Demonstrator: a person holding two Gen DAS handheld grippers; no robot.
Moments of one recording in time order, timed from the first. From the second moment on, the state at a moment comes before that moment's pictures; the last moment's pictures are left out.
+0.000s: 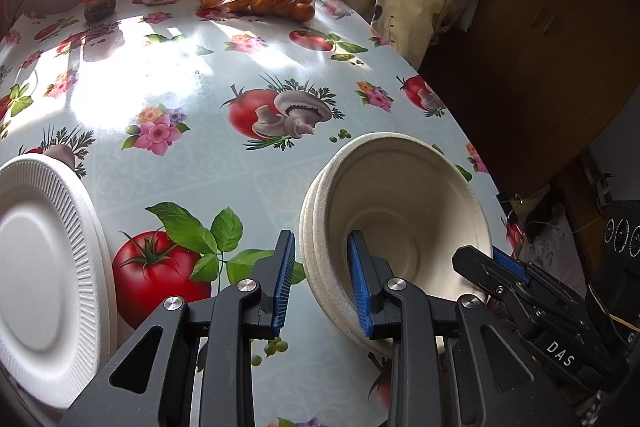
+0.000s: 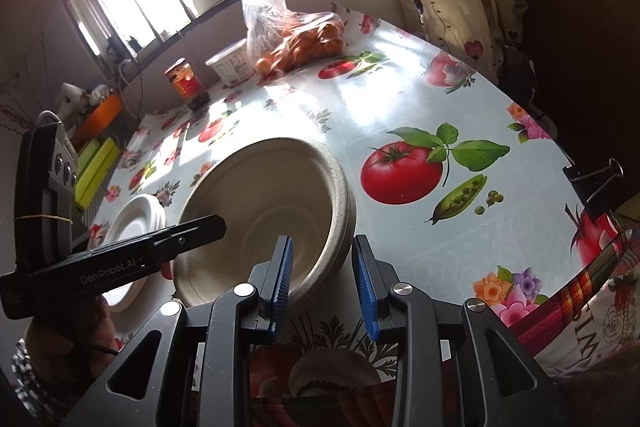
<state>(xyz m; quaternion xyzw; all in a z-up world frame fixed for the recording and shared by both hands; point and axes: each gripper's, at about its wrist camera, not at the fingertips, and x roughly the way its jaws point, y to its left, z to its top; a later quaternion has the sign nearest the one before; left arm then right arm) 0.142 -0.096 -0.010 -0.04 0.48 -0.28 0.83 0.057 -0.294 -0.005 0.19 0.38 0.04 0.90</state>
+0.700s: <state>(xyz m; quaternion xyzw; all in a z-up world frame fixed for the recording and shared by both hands) 0.137 -0.096 -0.008 -0.04 0.48 -0.28 0.83 0.053 -0.299 -0.004 0.19 0.38 0.03 0.90</state>
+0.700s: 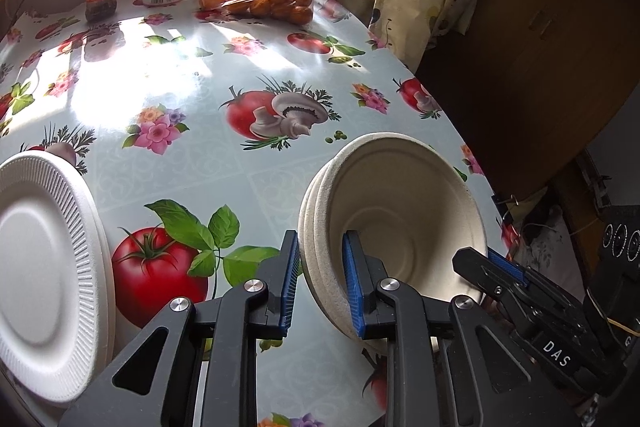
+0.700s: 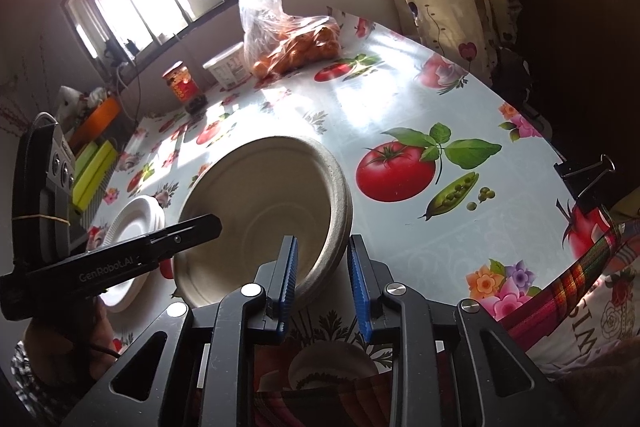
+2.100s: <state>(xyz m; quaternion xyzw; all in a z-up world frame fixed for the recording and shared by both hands) 0.129 -0.062 0.017 -0.07 0.46 -0.25 0.85 0.062 -0.272 0.025 0.17 0.37 0.07 0.91</state>
